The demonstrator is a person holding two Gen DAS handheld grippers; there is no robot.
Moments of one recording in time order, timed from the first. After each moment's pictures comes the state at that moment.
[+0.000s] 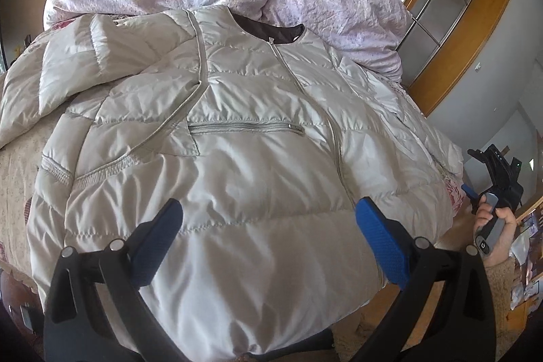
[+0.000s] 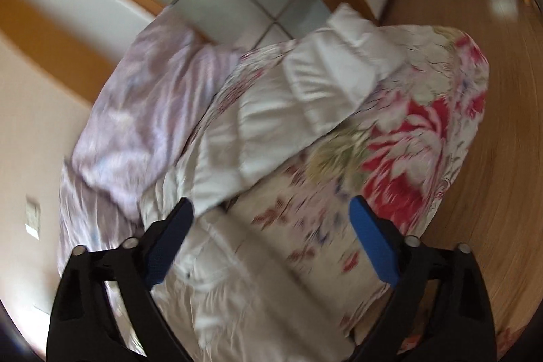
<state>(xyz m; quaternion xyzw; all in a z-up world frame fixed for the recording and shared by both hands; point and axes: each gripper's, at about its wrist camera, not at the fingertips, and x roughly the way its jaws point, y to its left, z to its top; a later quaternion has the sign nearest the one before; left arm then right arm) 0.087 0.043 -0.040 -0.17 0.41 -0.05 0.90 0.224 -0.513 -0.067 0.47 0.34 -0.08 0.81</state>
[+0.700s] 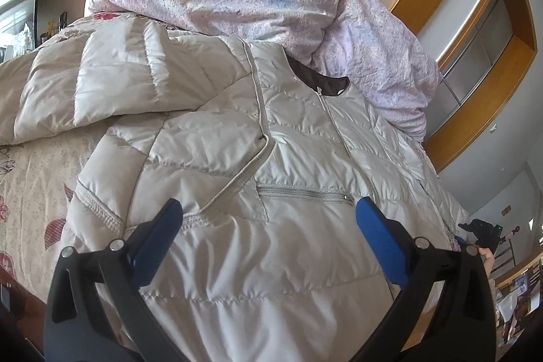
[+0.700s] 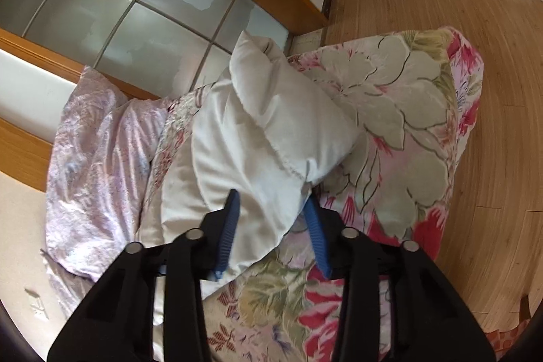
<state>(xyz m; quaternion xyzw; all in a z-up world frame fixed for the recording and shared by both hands) 0.100 0.113 -0.032 -0.25 0.34 0.02 0.90 0.290 -0.577 -0.121 0.51 0.35 -0.16 0.77</state>
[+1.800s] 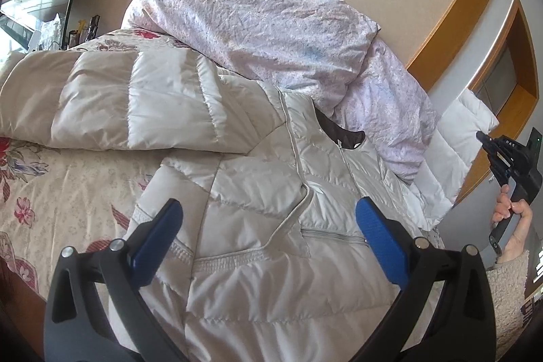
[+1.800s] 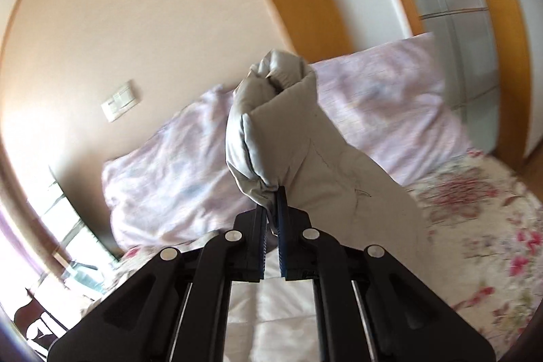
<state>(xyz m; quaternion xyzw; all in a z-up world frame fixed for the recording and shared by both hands) 0.067 0.168 -0.030 -0.30 0.26 0.07 0.91 0.345 -0.246 0.113 0.19 0.26 0.27 0.91</state>
